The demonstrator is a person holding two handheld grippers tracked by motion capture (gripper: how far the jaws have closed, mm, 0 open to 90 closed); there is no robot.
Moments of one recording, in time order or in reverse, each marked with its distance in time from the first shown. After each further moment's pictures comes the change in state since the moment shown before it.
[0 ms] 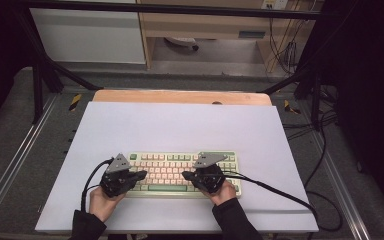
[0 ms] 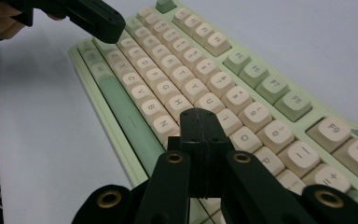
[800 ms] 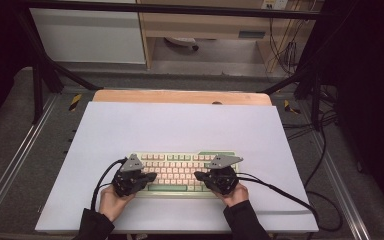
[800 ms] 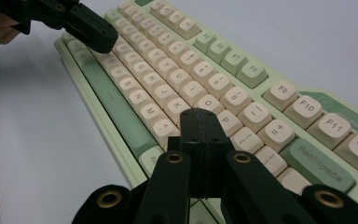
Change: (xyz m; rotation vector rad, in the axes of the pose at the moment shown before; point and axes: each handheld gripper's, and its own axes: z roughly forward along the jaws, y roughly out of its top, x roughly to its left) left arm -0.014 0.009 0.023 0.056 -0.036 0.032; right arm -0.016 -0.019 -0.024 -0.018 -0.030 0.031
